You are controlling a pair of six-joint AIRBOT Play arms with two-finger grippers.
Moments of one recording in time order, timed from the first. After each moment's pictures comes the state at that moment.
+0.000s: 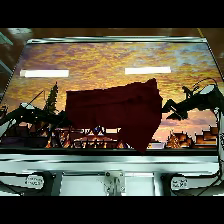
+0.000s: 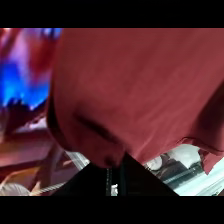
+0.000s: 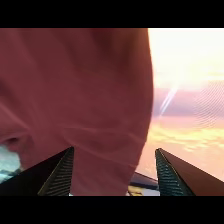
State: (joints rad) left arm 0.22 -1.57 0.85 0.74 -1.14 -1.24; right arm -0.30 -1.58 1.17 -1.06 1.33 1.43
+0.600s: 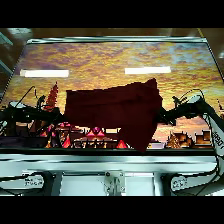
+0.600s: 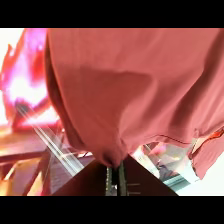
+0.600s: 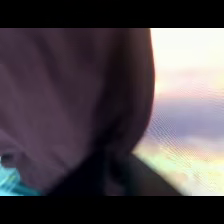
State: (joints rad) left arm 0.28 -1.47 0.86 0.73 -1.15 -1.21; right arm -0.25 -1.64 1.02 -0.96 1.17 1.41
